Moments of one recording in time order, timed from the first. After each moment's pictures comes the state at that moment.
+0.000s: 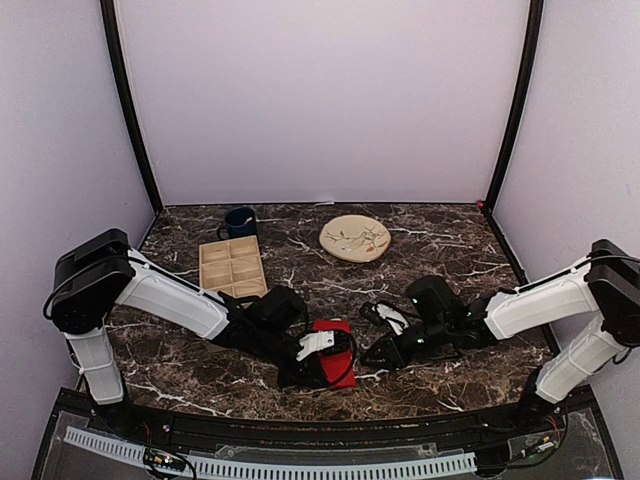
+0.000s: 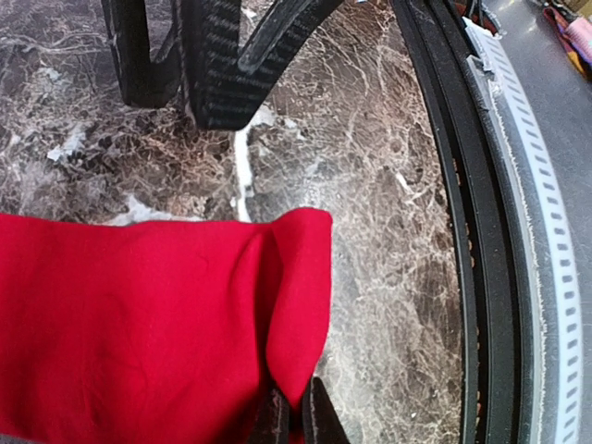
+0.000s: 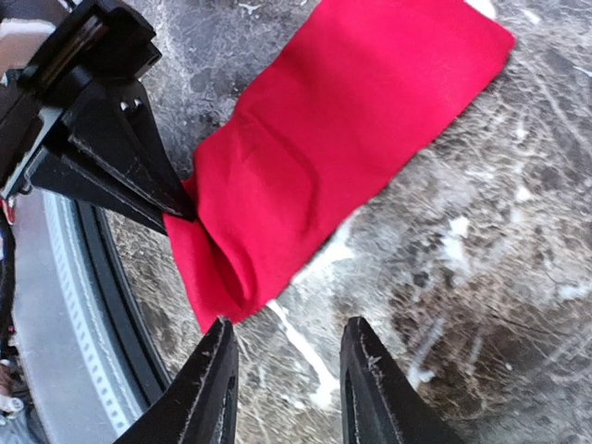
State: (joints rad) left arm -1.04 1.84 0.88 -0.01 0.51 0.23; right arm 0.89 1.50 0.56 0.11 -0.45 0.34
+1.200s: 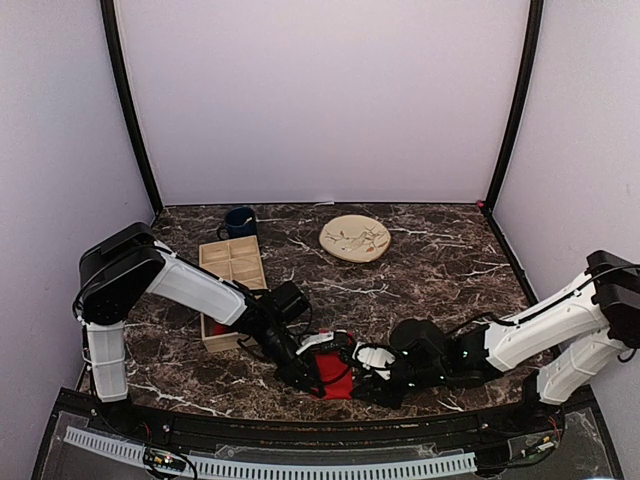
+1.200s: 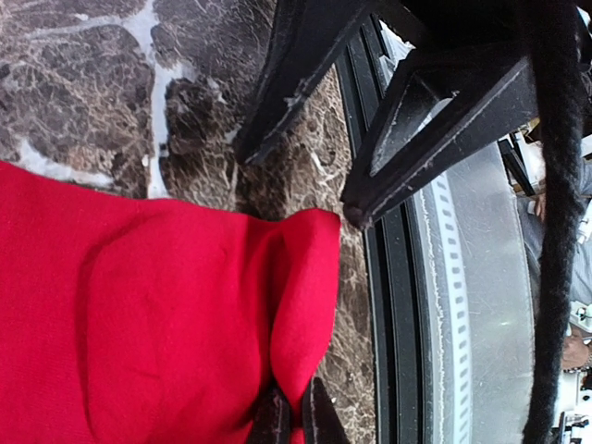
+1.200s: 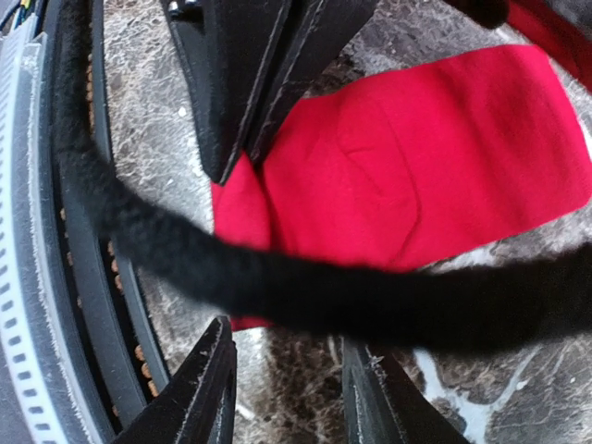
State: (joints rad) left arm -0.95 2.00 1.03 -0.26 0.90 0.23; right arm 1.24 1.46 0.49 0.21 -0.12 0.12
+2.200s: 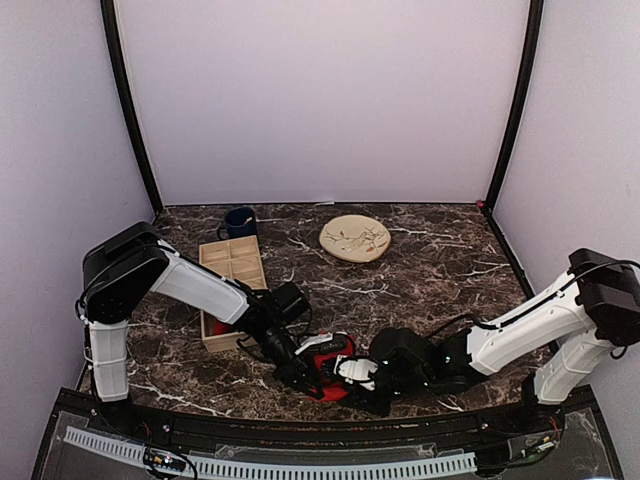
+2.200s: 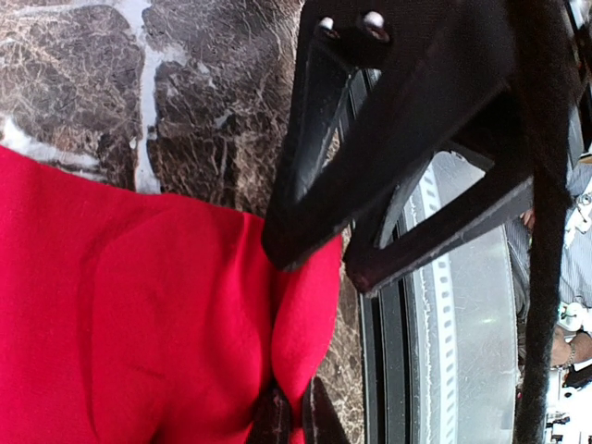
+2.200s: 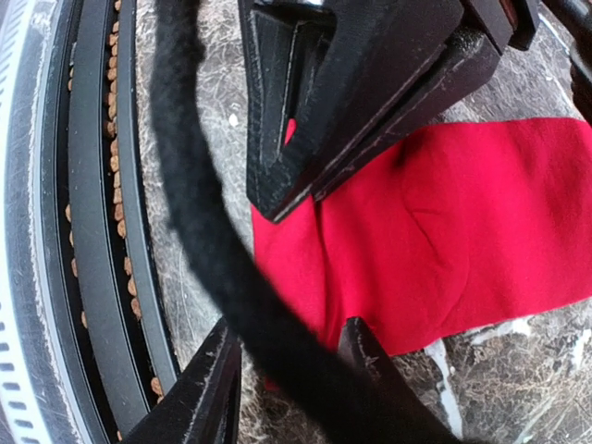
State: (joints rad) left arm -0.94 2.02 1.05 -0.31 0.95 0.24; right arm 1.31 1.56 0.58 0.18 -0.09 0.01
